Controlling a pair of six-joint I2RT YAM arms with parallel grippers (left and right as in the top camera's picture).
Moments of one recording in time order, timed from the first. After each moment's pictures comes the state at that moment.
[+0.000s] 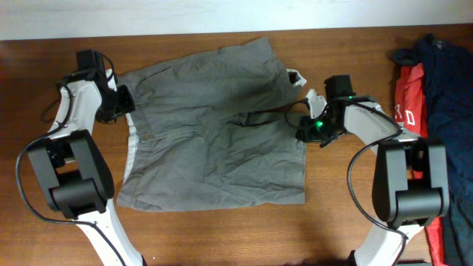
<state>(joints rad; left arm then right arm) 0.20 2.19 1.74 -0.86 0.07 -0.17 0.05 1.96 1.23 -0.65 -0.37 -0.02</state>
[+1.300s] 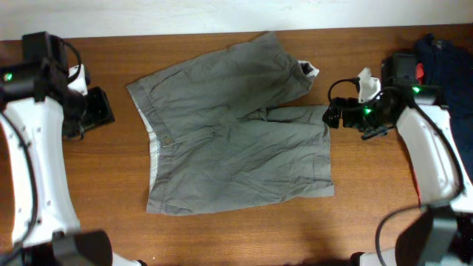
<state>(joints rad) 0.20 1.67 1.87 -1.53 0.06 -0.15 -0.13 1.60 1.38 -1.03 -0.34 0.03</state>
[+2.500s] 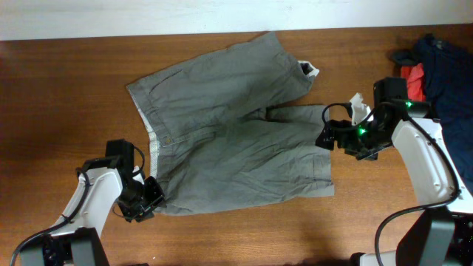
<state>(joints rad) 0.11 1.50 0.76 -0.98 0.22 -0.46 -0.13 1.58 1.20 -1.08 -0.42 0.05</state>
